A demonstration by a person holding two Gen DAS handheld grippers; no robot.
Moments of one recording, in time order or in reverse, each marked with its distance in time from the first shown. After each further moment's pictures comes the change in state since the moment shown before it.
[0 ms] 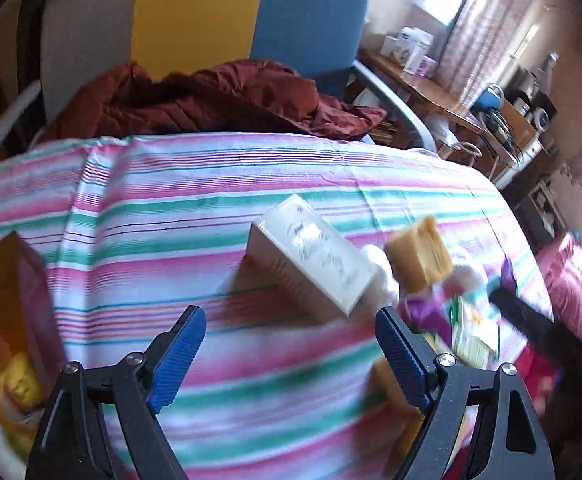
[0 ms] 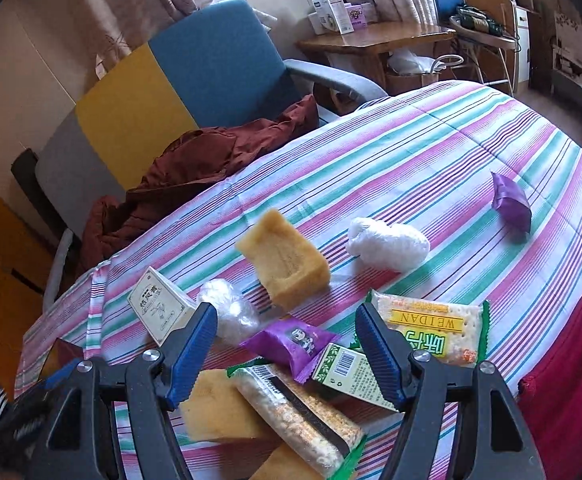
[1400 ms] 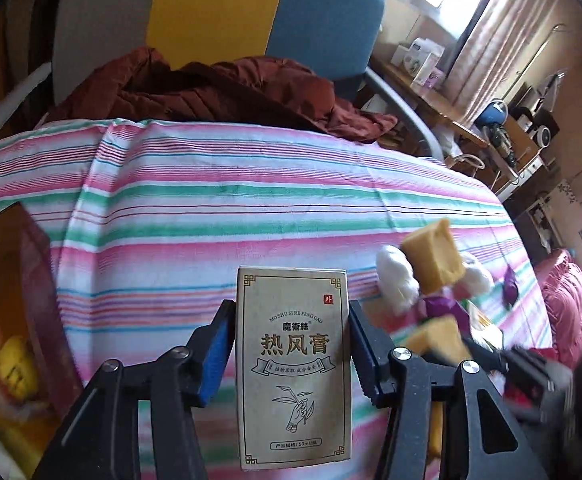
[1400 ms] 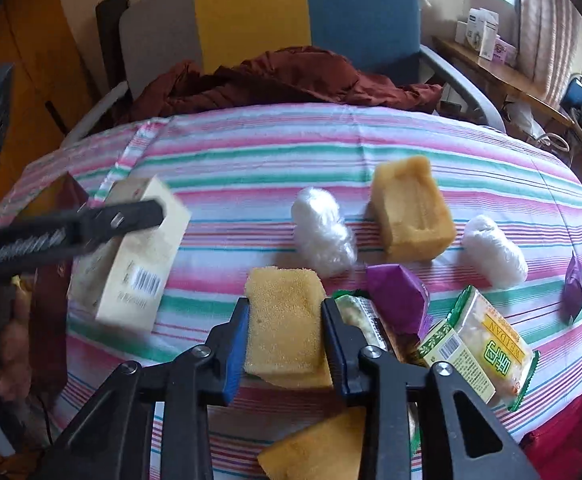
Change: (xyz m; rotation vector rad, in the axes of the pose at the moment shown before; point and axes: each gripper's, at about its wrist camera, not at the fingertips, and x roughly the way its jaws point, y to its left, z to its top) left arm -0.015 0.026 -0.023 -0.034 -0.034 -0.021; right arm 0.038 0.074 -0.050 -0.500 0.170 0.032
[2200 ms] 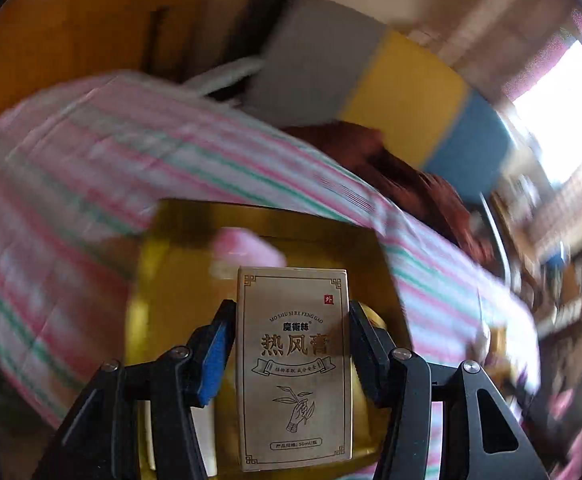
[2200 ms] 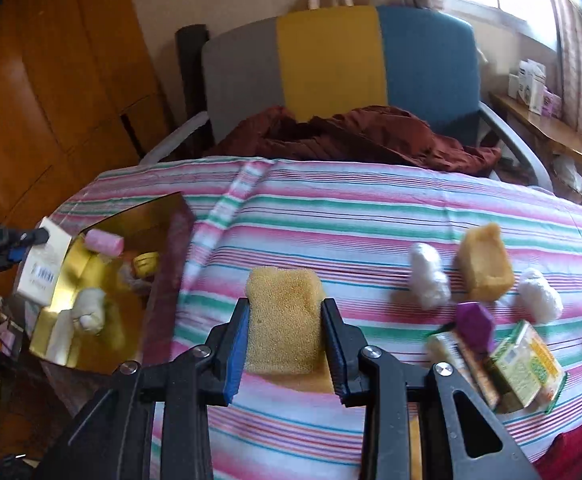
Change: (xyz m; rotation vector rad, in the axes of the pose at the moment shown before) left arm -0.207 0.255 -0.078 -0.522 -0.212 0.194; right arm -0.059 0.090 -0.016 -0.137 -0.155 0.190
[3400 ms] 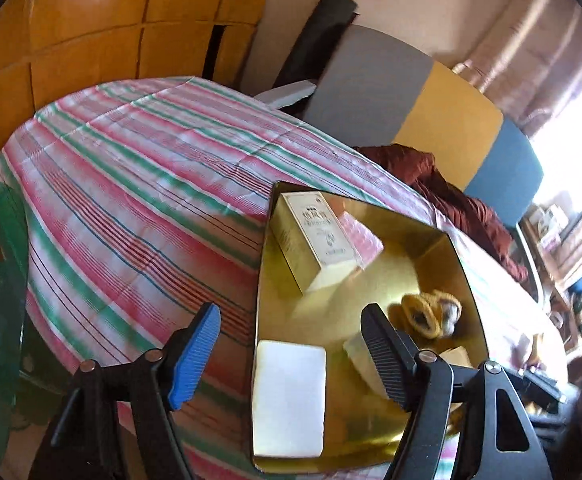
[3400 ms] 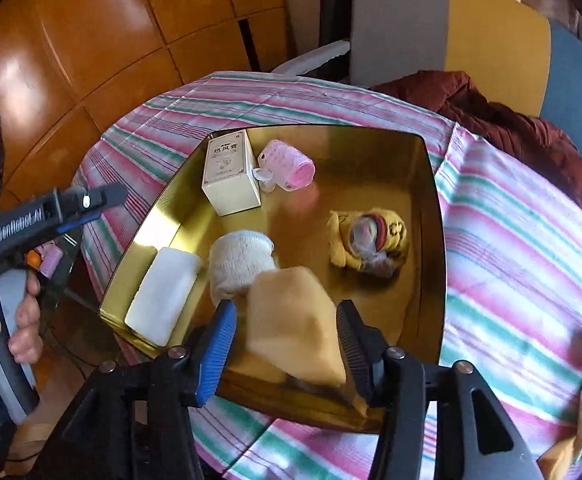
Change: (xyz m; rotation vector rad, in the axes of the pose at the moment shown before) left arm -0.031 0.071 -0.059 0.037 -0.132 0.118; right arm 0.081 0.206 -0.009 -0.276 0.242 0.212
